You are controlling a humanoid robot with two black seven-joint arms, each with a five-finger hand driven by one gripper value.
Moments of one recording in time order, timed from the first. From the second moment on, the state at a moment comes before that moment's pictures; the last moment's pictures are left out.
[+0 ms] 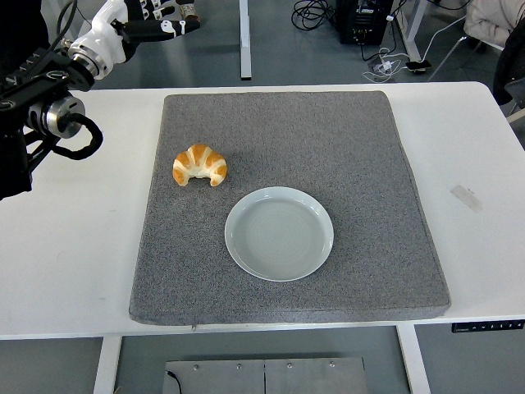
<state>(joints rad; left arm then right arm) -1.30 0.32 -0.04 -0.67 0.14 -0.01 -0.41 -0.09 0.00 0.01 0.14 -0.09 -0.05 0.23</state>
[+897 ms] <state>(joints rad) -1.43 0.42 0.42 -1.03 0.44 0.35 -0.41 -0.09 0.00 0.01 0.14 -0.09 -0.05 0.23</state>
